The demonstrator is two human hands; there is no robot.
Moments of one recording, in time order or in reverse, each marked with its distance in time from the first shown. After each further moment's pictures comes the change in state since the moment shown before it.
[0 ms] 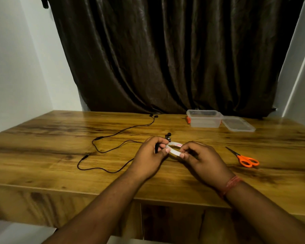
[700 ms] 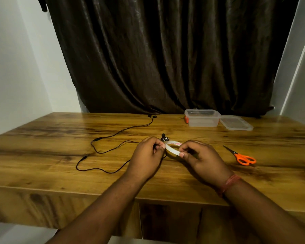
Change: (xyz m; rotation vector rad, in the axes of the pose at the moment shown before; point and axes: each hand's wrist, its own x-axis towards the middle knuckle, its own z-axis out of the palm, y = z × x) left_hand 0.000 -0.003 0.003 0.311 0.139 0.150; right_hand -0.002 0.003 -0.004 0.006 -0.005 -0.013
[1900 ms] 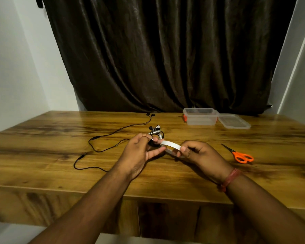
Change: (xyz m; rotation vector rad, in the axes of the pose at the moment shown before) left_hand 0.008 0.006 -0.019 -1.148 -0.084 -0.461; right_hand 0.001 0.000 -0.006 0.537 -0.216 0.159
